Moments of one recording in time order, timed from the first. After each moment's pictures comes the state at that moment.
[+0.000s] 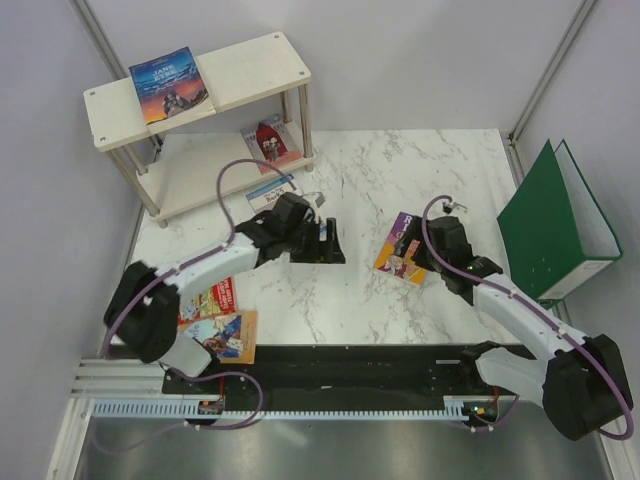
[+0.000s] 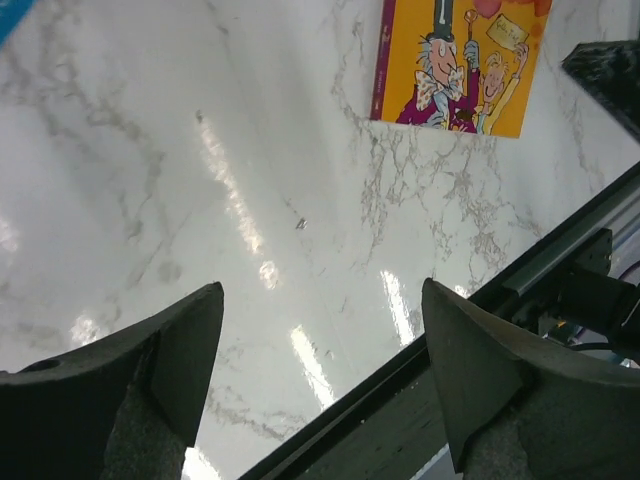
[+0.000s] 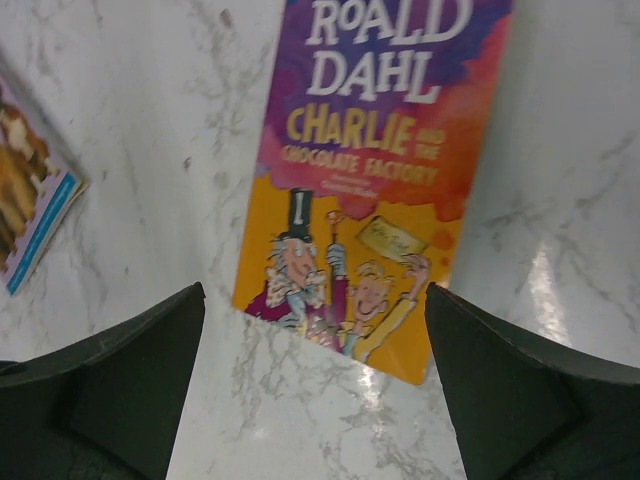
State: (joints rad) left arm -0.65 1.46 0.99 -0.33 0.24 -0.56; right arm 0.41 1.10 0.62 -0.20 0.15 0.71
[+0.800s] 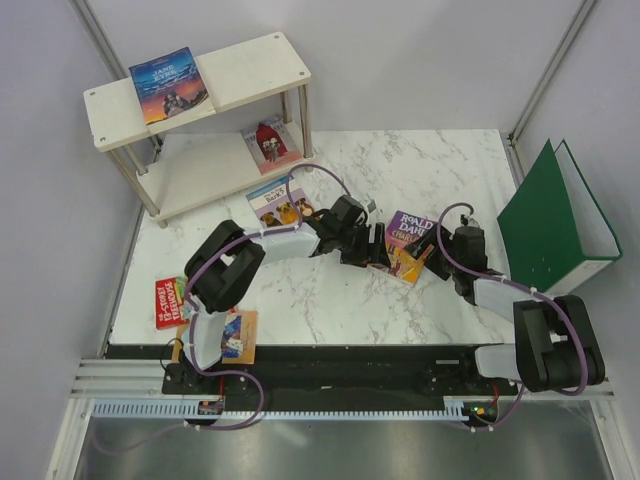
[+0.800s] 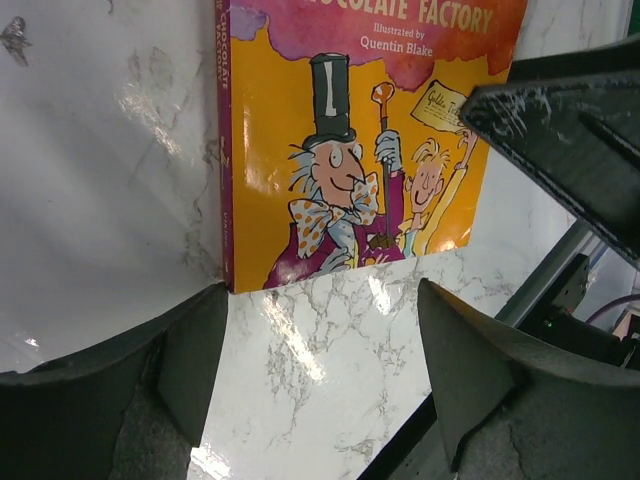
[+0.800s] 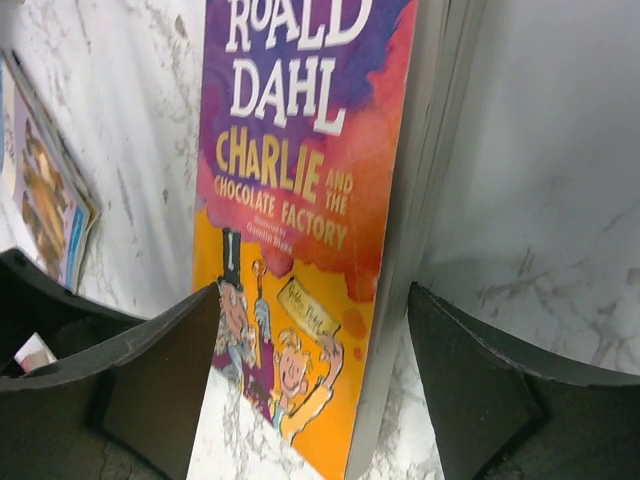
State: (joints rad) left arm -0.80 2.02 1.32 -0.11 0.35 -0.65; right arm 0.10 1.33 0.41 0.28 -0.18 0.76
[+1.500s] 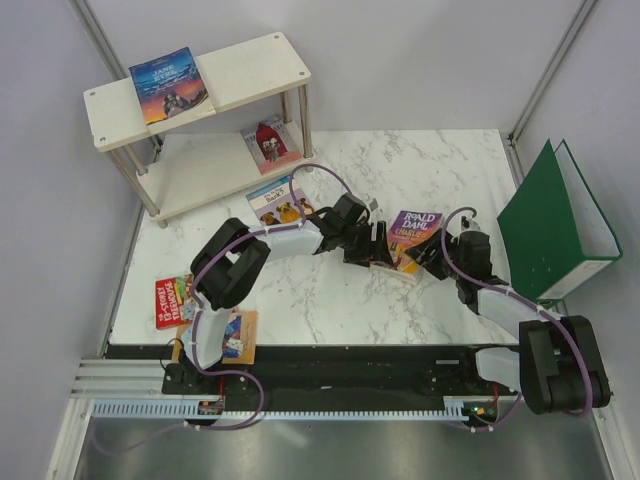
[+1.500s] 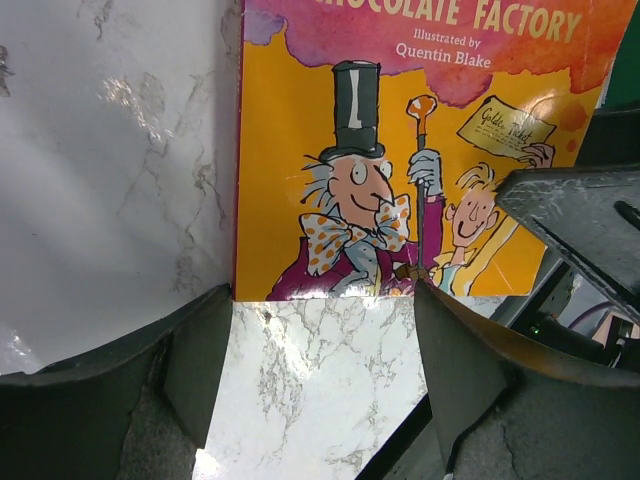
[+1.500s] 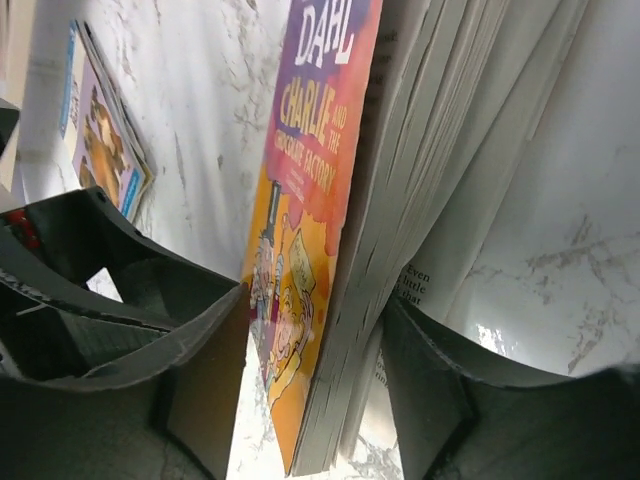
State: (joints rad) left arm -0.80 2.07 1.37 -0.12 0.38 -0.68; right arm 0.10 1.19 0.34 0.29 -0.28 0.77
